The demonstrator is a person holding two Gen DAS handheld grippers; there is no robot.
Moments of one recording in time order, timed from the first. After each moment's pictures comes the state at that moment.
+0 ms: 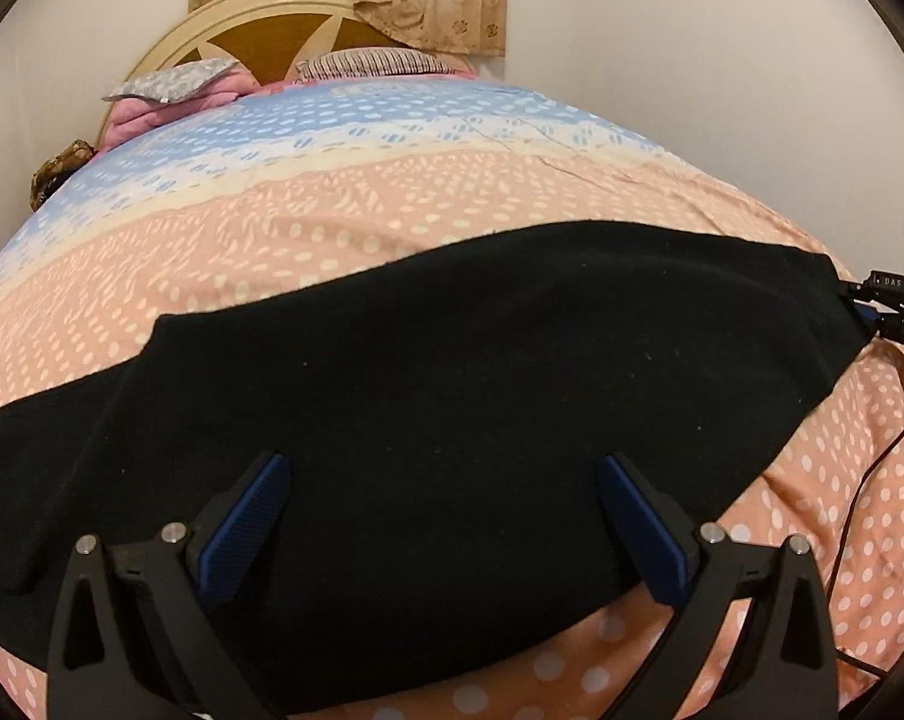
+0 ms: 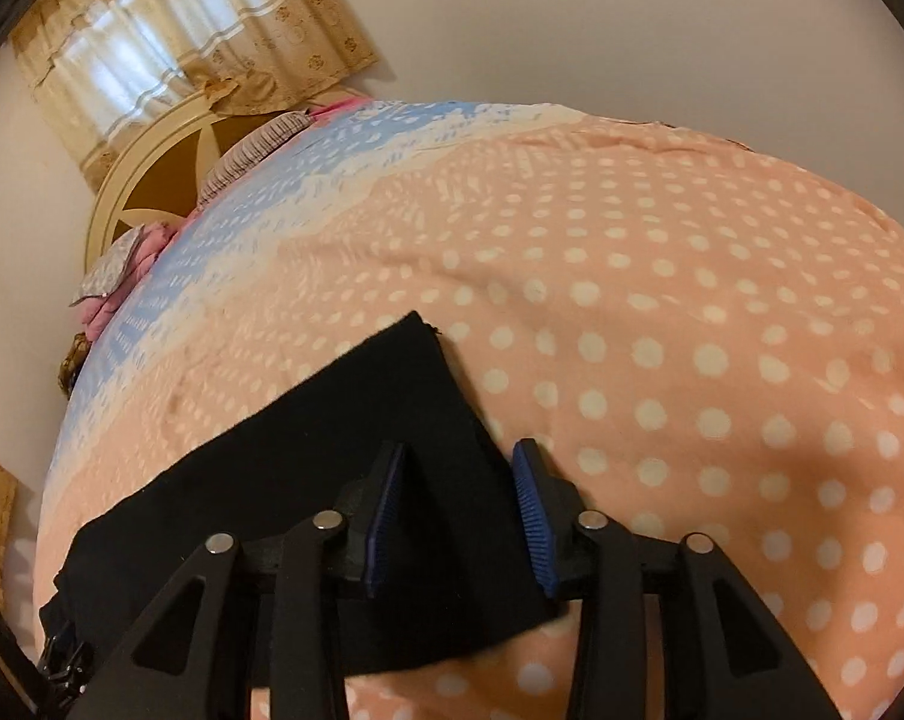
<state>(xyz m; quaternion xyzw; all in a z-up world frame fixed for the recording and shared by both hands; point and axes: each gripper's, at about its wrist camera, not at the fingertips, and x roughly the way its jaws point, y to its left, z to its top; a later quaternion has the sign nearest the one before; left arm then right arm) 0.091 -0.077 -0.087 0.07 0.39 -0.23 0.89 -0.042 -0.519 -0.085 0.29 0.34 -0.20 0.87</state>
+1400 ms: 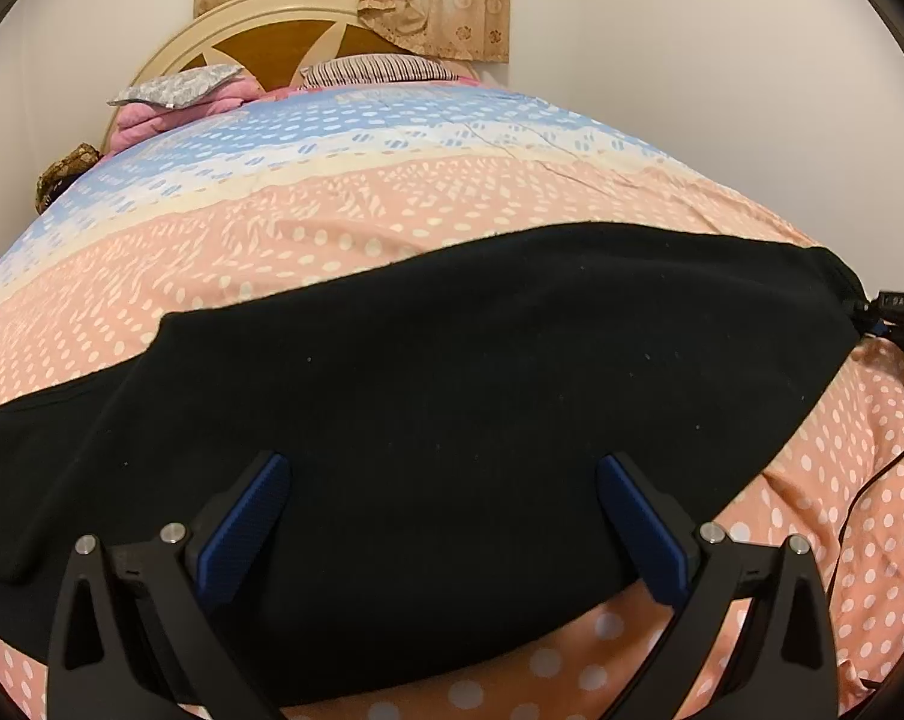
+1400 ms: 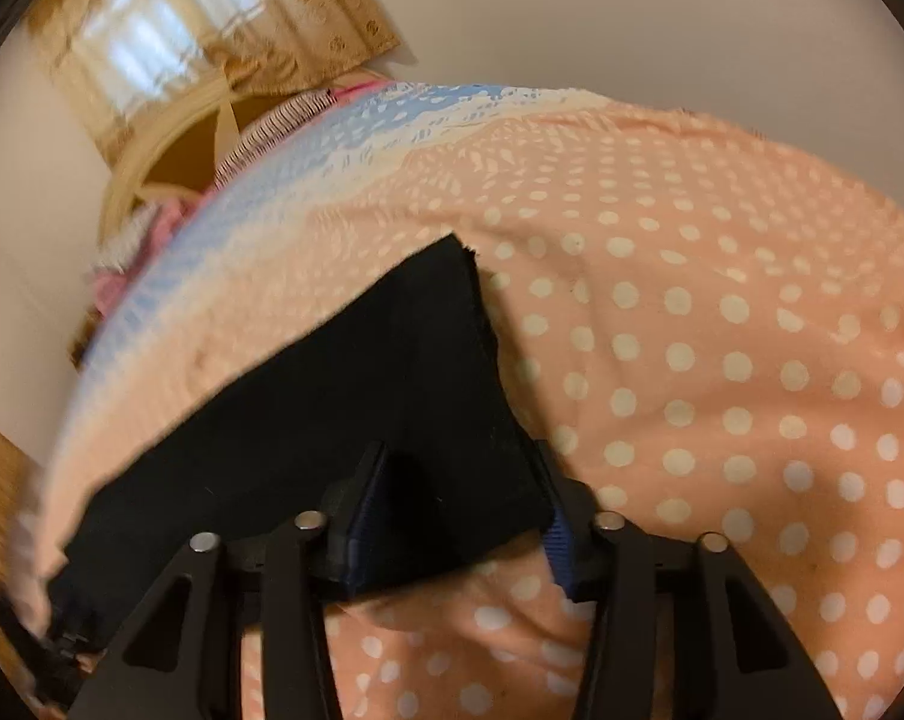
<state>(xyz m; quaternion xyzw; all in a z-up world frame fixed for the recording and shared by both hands) 0.083 -0.080 -0.091 0.07 0.38 -0.22 0.89 -0.036 -0.494 -0.090 0.27 0.37 -0.19 0.87</state>
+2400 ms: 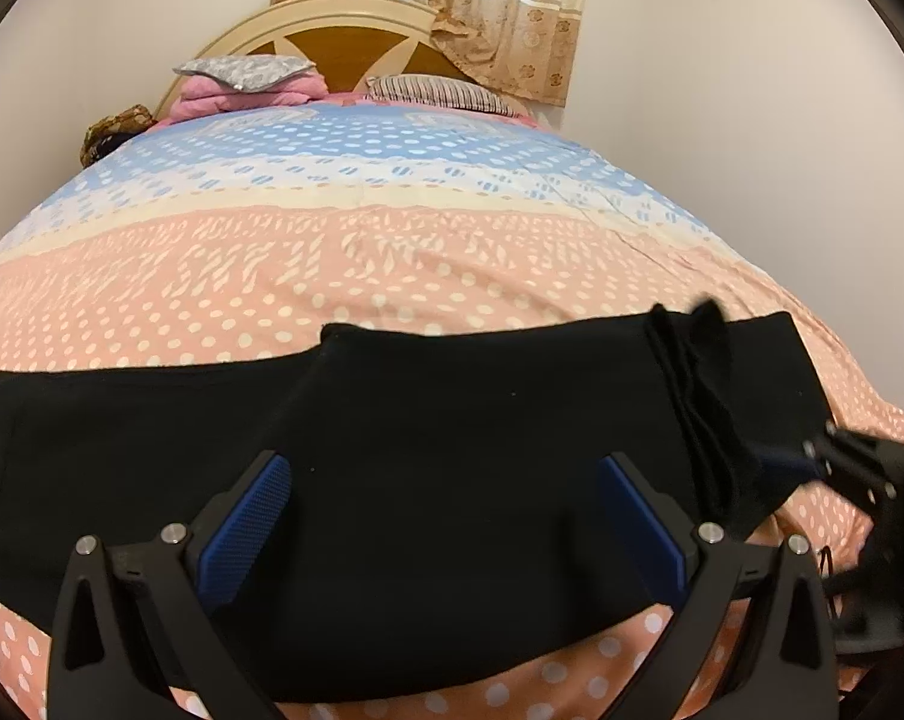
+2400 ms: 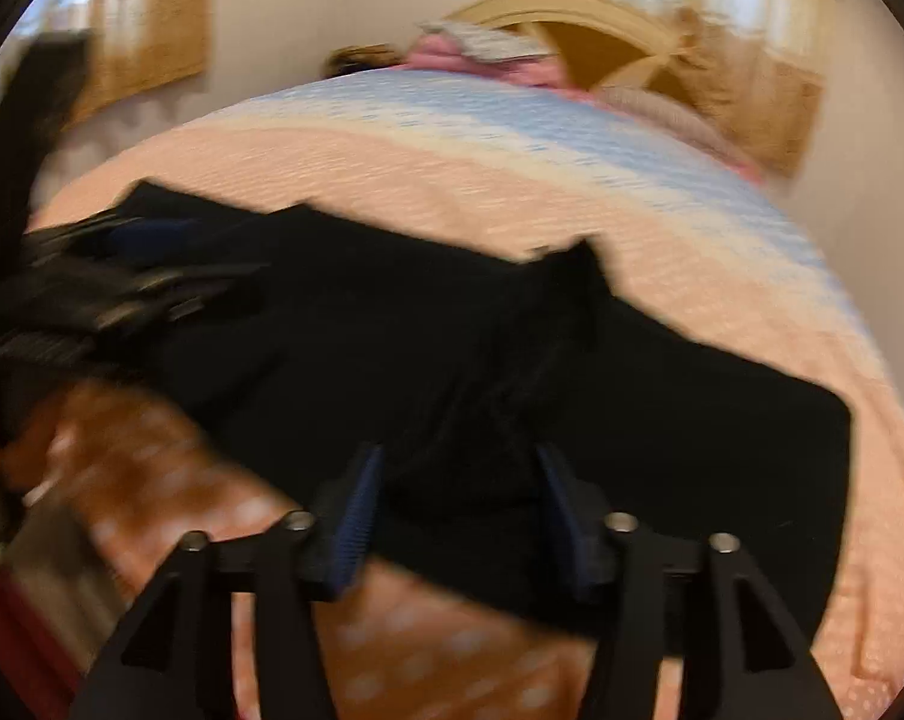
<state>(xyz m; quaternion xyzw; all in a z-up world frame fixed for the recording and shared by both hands) 0.108 -0.004 -0.075 -0.02 0.37 -0.19 0.91 0.053 -0.120 -0.084 -0.11 0.40 0.13 0.90</state>
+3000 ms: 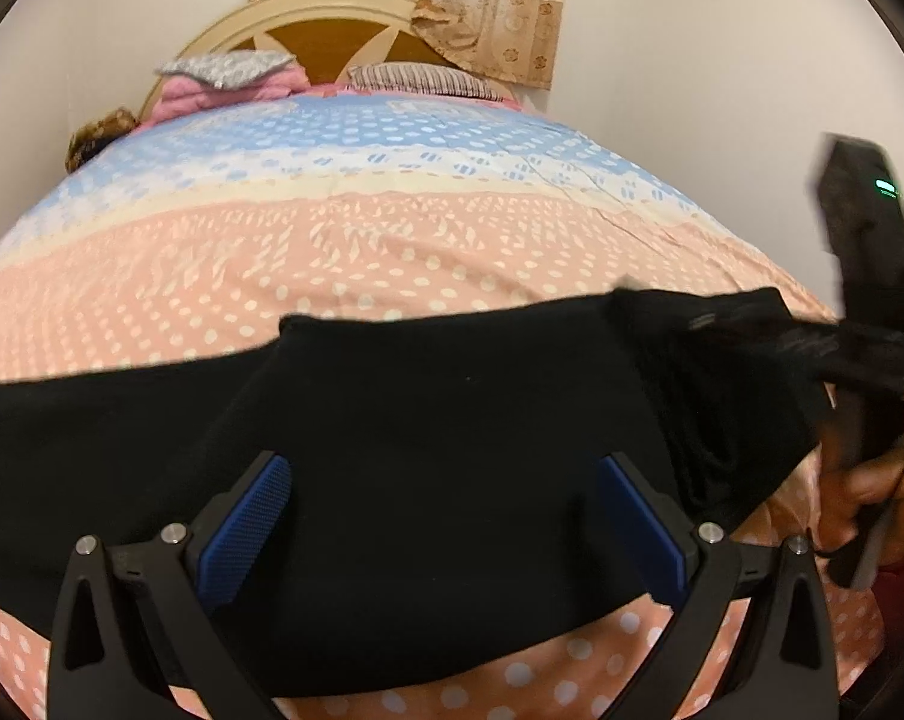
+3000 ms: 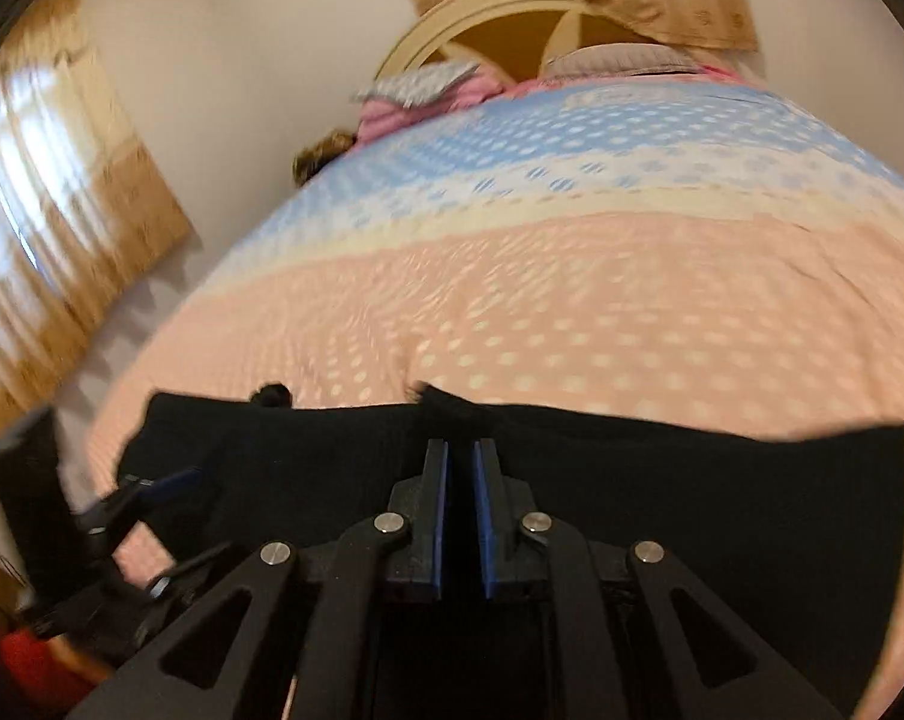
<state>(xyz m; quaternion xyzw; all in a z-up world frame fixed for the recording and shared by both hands) 0.097 -0.026 -0.074 0.02 0.38 -0.20 0.90 0.137 -0.198 -0.073 0.11 0.38 0.15 0.91</state>
